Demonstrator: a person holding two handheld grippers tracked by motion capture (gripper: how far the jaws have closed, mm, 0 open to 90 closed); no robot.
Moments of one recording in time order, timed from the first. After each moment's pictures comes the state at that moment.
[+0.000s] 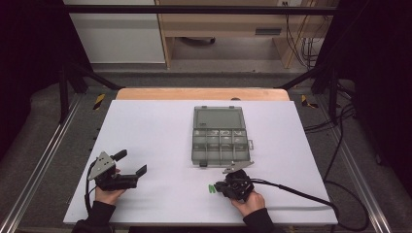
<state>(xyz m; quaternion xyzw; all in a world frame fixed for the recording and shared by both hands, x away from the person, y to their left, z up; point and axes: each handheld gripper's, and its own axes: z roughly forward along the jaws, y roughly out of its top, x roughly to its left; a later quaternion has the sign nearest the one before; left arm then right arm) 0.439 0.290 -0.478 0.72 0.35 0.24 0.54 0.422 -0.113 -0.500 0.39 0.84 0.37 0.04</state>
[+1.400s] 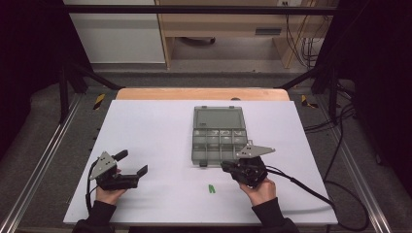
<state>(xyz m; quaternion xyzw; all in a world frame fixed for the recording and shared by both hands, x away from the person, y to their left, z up) 0.441 0.288 -0.480 0.73 0.35 0.24 0.54 0.427 -0.139 -0.431 0.37 0.80 0.45 0.11</state>
